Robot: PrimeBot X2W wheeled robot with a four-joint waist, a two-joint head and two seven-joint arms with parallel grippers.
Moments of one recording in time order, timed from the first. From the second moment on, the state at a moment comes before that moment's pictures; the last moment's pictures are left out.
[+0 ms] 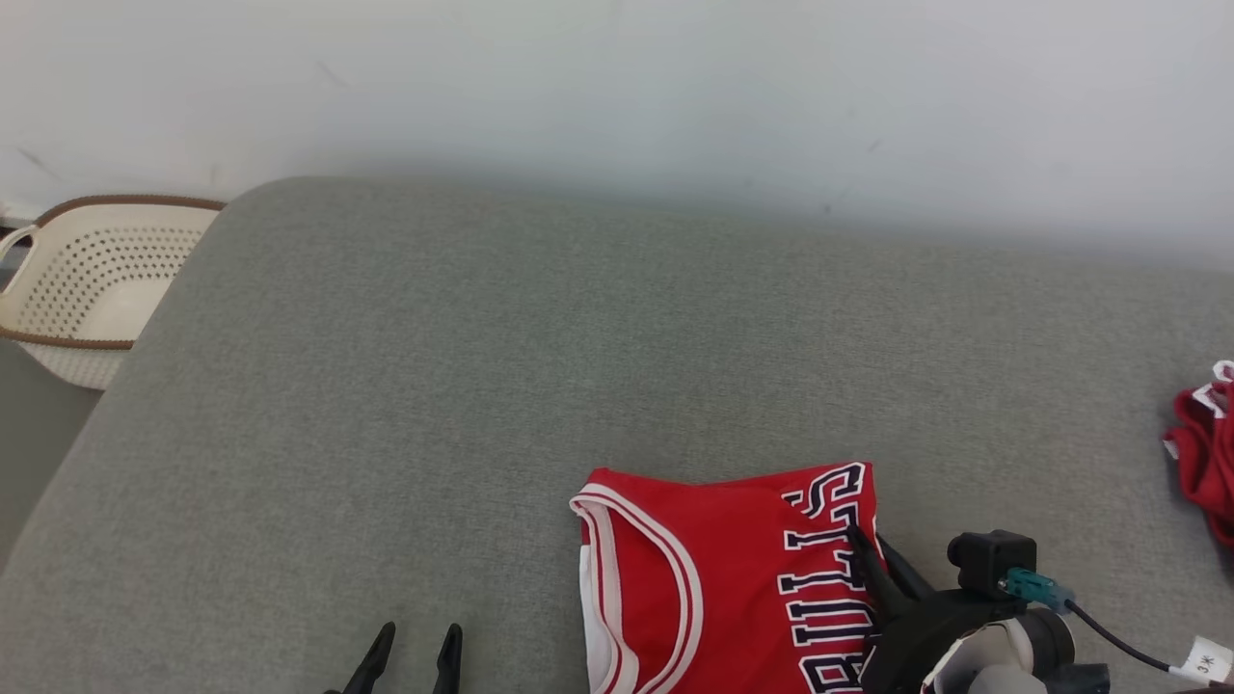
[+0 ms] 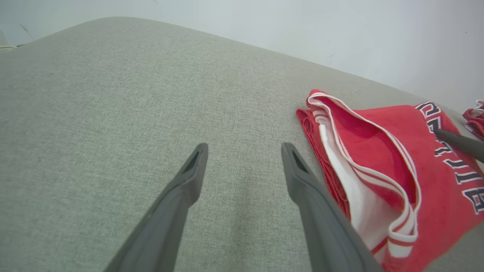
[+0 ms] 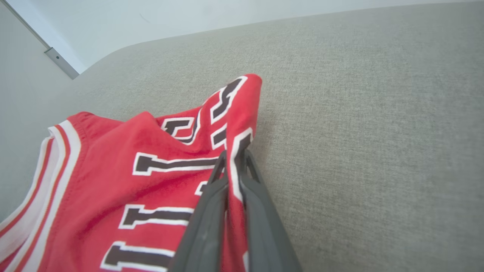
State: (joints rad) left arm -0.08 0.05 -0.18 0.30 -0.24 -0.06 -0.26; right arm -0.40 -0.26 0.67 0.73 0.65 0.13 -0.26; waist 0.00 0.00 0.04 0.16
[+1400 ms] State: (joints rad) left arm -0.18 0.05 -0.18 0.20 -0.14 -0.07 -0.26; right arm -0.46 -0.23 0.46 0.63 0.43 0.13 -0.26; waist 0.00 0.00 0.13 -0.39
